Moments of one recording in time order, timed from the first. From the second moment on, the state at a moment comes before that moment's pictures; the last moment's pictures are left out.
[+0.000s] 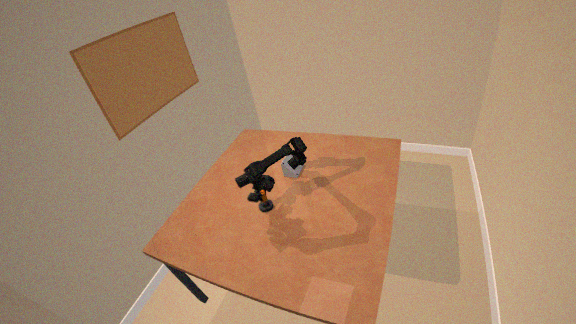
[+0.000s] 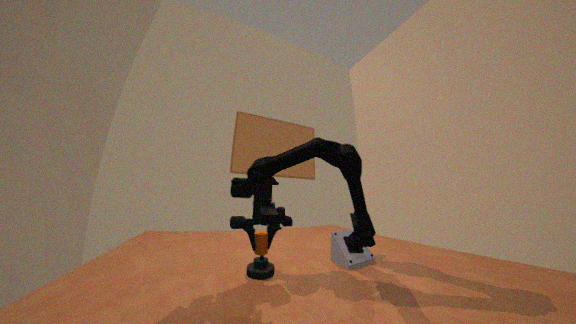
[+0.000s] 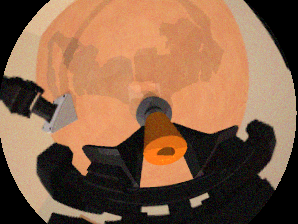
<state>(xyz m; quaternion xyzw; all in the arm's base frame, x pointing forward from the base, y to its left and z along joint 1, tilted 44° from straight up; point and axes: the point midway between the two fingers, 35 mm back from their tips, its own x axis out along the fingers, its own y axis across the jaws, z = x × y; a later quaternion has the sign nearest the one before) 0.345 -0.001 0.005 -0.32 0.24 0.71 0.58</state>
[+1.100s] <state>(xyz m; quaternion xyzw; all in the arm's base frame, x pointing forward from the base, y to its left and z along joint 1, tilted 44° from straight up) 0.345 -0.001 0.004 -0.37 0.17 0.73 0.55</state>
